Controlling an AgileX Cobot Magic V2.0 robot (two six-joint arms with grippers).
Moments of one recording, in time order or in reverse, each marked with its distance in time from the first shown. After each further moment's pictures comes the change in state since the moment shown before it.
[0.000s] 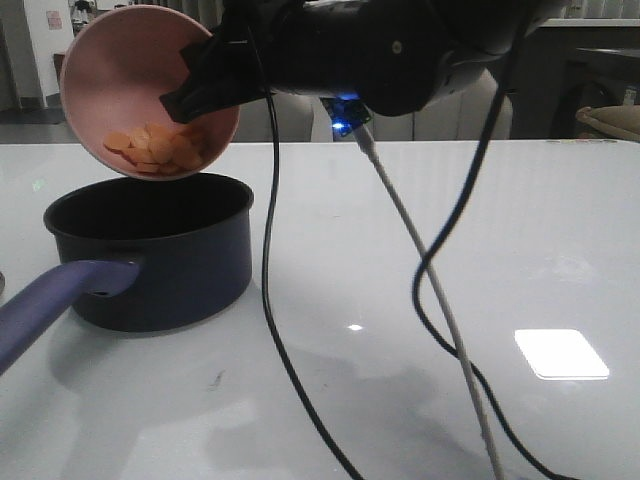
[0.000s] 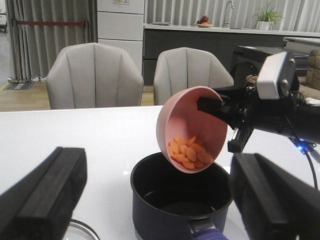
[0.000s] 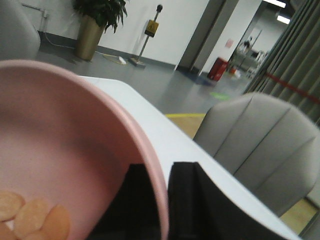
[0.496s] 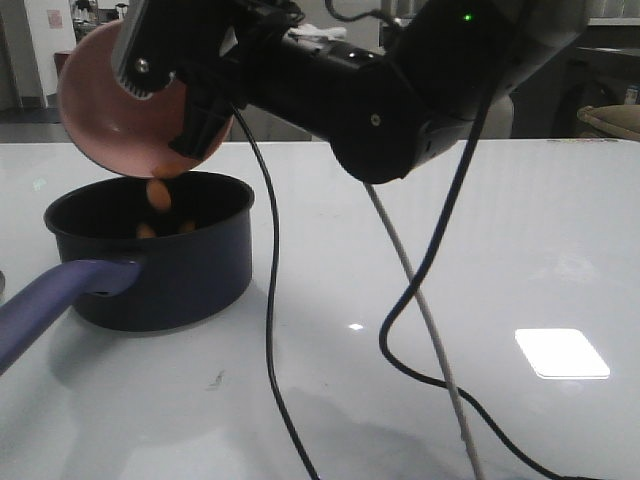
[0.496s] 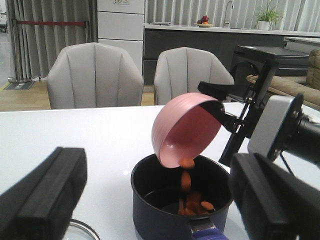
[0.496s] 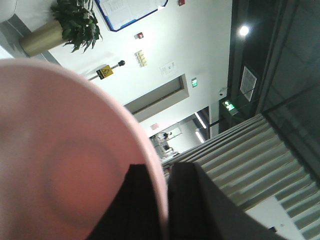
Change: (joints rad) left arm 0.000 0.000 0.000 0.000 0.000 0.000; right arm 0.040 0.078 0.022 -0.006 -0.322 -0.656
